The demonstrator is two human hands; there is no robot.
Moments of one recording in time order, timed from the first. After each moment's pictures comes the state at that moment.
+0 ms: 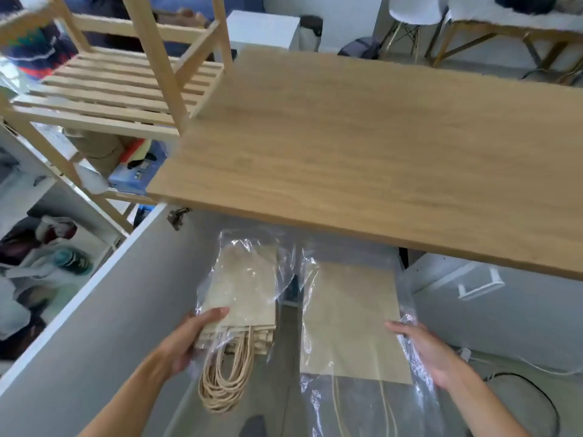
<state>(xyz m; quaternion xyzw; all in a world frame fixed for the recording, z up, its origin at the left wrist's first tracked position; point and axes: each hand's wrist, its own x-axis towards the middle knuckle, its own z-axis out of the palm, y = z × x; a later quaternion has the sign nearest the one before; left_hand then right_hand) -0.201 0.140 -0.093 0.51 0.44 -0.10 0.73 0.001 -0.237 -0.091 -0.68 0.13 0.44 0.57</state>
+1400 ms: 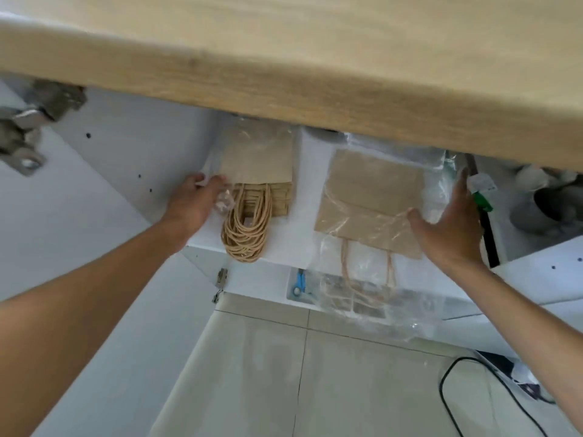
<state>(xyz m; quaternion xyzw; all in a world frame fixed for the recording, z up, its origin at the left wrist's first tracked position) 0.028 0.264 -0.259 0.74 0.41 0.07 0.52 0.174 -0.089 -0.249 -0.96 -0.04 0.02 0.27</state>
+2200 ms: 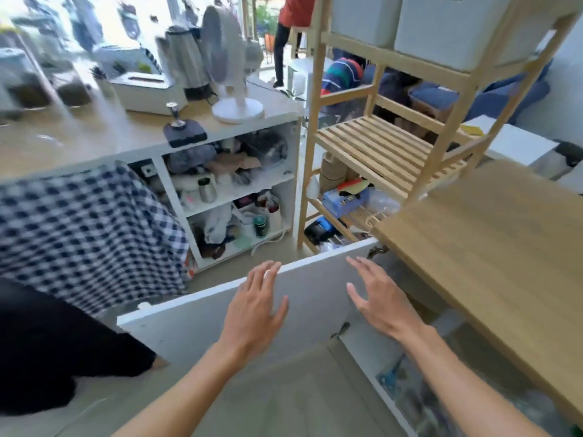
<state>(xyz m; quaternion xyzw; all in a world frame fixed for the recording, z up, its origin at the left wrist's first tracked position) -0.355 0.128 0.024 0.82 0.52 0.20 0.14 -0.096 0.090 0.040 -0.73 -0.65 0.15 0.16</state>
